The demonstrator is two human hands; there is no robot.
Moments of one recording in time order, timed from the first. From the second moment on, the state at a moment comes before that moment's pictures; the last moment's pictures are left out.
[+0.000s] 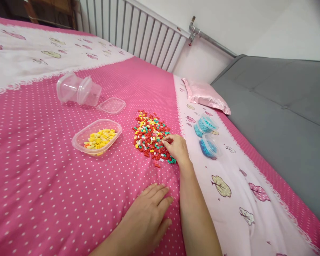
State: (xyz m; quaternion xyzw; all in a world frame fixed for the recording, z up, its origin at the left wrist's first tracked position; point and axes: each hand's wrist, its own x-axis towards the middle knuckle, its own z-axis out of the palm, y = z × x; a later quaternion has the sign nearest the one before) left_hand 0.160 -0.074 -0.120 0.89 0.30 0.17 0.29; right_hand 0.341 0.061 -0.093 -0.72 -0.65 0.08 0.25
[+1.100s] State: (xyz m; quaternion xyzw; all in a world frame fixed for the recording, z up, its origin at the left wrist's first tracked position) left_hand 0.157 -0.070 -0.111 0.86 0.31 0.19 0.35; right_hand 0.348 0.060 -0.069 -0.52 -0.21 0.45 0.70
